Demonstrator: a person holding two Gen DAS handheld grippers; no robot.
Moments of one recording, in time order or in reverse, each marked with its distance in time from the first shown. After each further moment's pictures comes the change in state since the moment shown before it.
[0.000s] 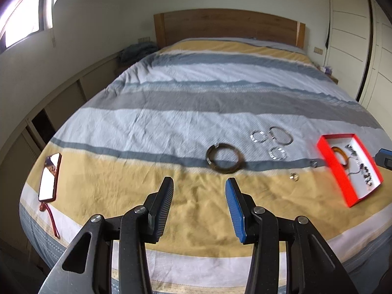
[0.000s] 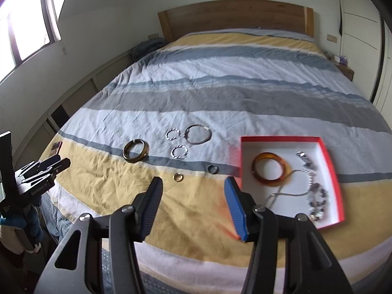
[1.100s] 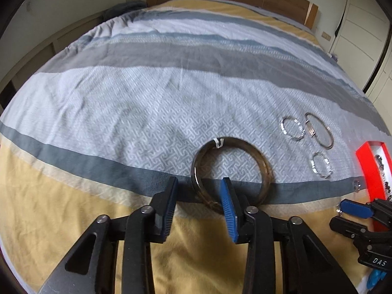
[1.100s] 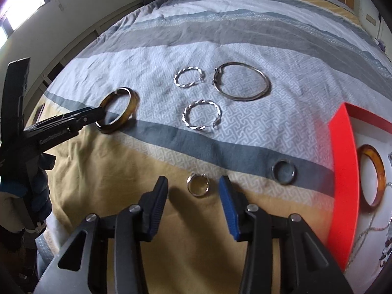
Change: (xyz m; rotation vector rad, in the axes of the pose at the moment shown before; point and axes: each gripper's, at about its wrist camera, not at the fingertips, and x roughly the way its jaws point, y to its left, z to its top) left arm 0.194 -0.005 0.026 -0.057 0.201 -0.120; right arm 0.198 0.022 -0.005 -0.069 0.274 0.084
